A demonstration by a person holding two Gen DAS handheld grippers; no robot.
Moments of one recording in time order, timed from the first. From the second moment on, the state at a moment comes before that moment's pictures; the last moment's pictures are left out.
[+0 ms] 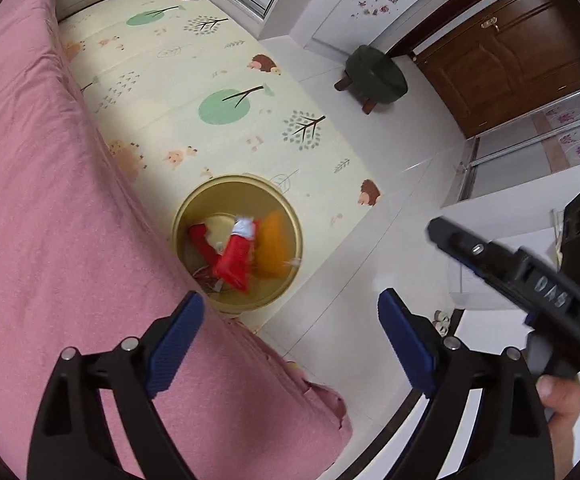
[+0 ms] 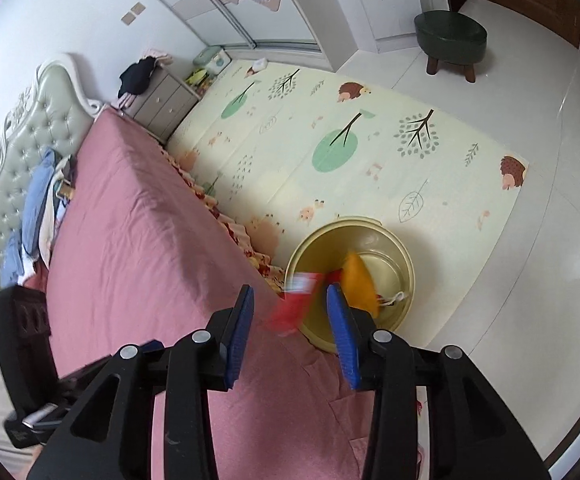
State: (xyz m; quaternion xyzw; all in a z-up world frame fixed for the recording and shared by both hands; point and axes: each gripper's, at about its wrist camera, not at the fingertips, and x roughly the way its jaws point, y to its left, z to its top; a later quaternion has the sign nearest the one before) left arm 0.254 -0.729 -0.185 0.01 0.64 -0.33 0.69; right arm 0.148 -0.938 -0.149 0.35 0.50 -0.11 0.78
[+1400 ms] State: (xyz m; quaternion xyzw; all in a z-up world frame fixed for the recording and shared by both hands) left arm 0.140 -0.307 -0.158 -0.14 0.62 -0.11 0.77; right arm 0.137 -0.530 -0.118 0.20 0.61 0.16 0.75
